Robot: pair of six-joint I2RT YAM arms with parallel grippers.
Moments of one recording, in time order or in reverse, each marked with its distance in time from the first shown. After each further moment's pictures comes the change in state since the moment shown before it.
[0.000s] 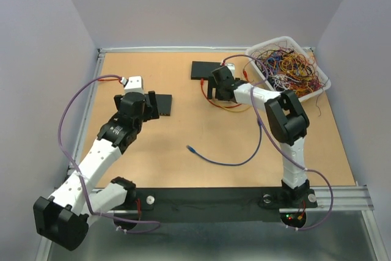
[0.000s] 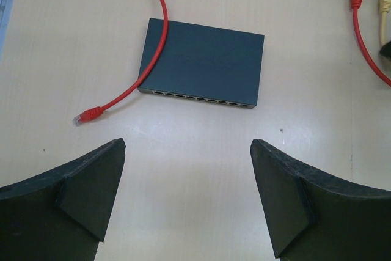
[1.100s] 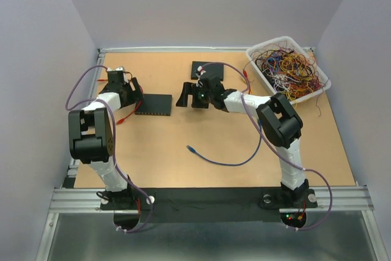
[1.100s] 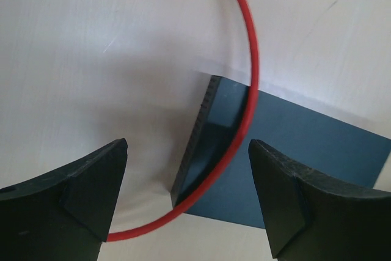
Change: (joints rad) left arm 0.485 0.783 0.249 0.264 0.435 0.004; right arm 0.124 -0.044 -0.116 0.303 -0.657 0.182
